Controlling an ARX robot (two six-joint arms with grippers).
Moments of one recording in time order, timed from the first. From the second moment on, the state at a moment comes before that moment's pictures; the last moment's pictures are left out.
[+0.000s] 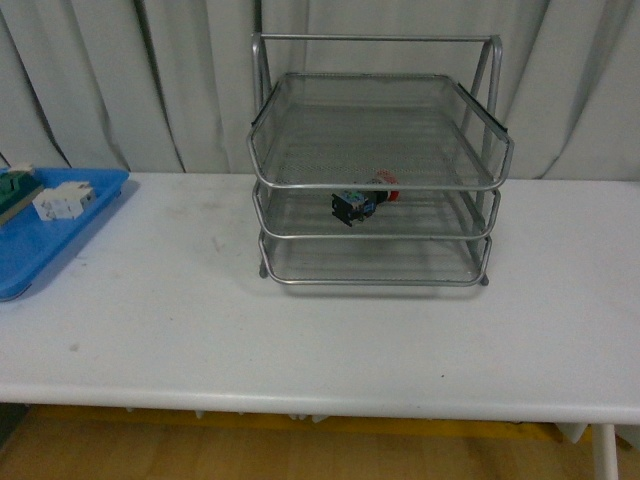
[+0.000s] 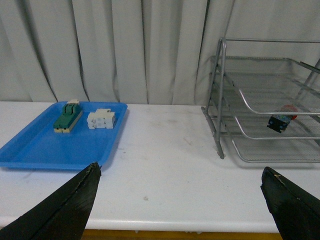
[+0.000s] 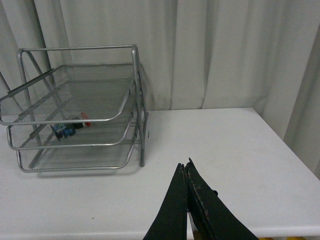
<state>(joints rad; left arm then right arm) 0.00 0.01 0.01 0.00 0.00 0.00 0.00 0.23 0.01 0.24 0.00 0.01</state>
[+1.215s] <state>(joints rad) 0.00 0.01 0.01 0.00 0.00 0.00 0.00 0.00 0.01 0.00 0.00 0.00</state>
